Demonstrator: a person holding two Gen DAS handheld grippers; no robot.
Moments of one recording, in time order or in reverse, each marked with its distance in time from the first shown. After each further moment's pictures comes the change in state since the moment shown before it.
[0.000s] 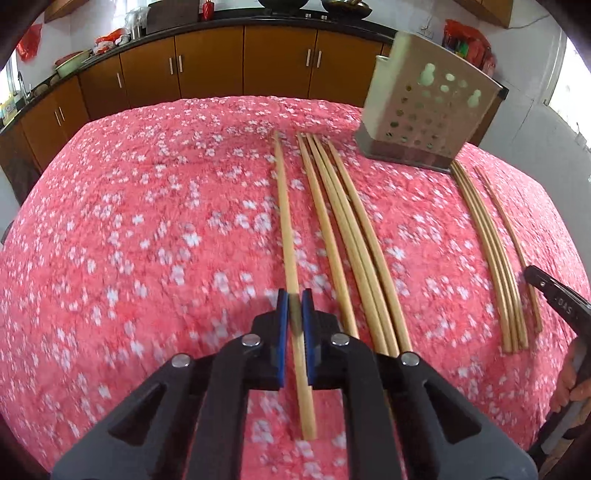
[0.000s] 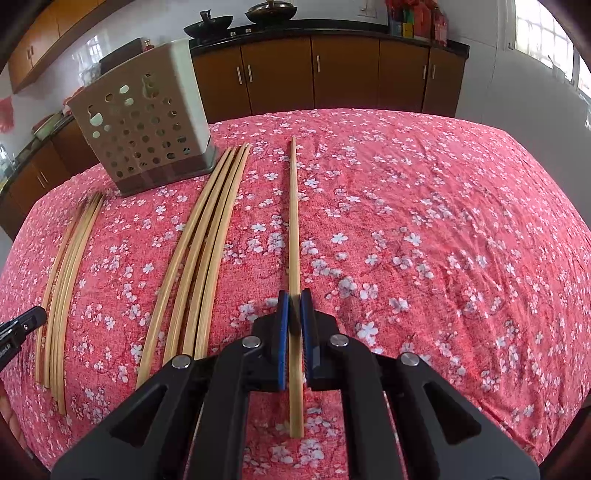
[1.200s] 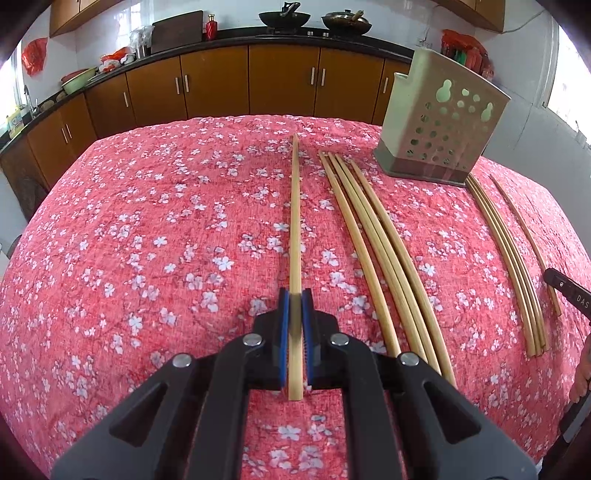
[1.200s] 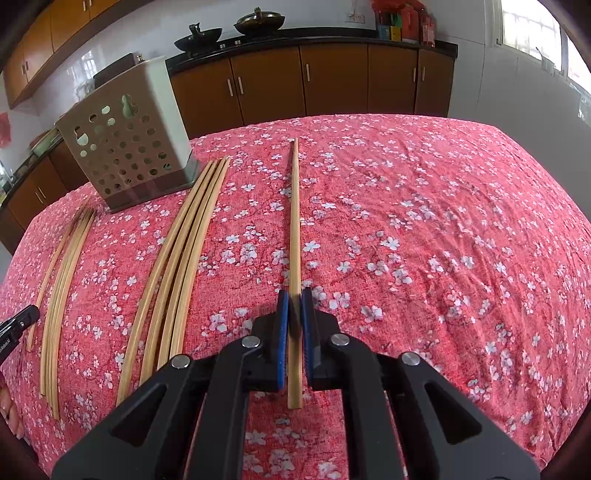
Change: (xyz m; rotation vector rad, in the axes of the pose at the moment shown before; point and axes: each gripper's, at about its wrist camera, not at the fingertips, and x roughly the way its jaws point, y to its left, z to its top) left arm -0.008 0.011 0.004 0.012 -0.080 0.024; right arm -0.008 -0.017 -0.010 0.035 -0.043 0.009
